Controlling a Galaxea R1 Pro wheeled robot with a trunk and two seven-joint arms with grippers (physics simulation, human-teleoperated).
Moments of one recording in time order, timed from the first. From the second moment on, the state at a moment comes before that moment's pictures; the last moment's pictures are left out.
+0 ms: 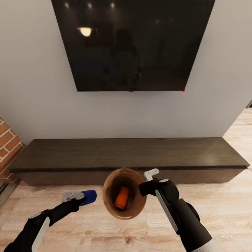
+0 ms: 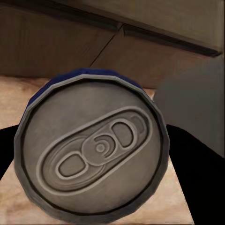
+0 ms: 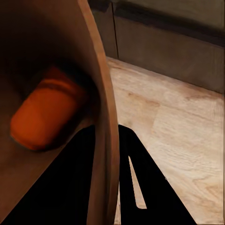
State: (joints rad) left arm -0.34 0.16 0.18 -0.93 0.19 0.33 -0.66; right arm -0.47 0.03 0.33 -1.41 -0.04 1.00 0.08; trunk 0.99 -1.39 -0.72
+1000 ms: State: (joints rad) left arm -0.34 0.23 0.18 -1.10 0.19 0.59 -1.20; right arm -0.47 -0.01 0.33 -1.11 -0.03 0.99 0.06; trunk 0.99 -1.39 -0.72
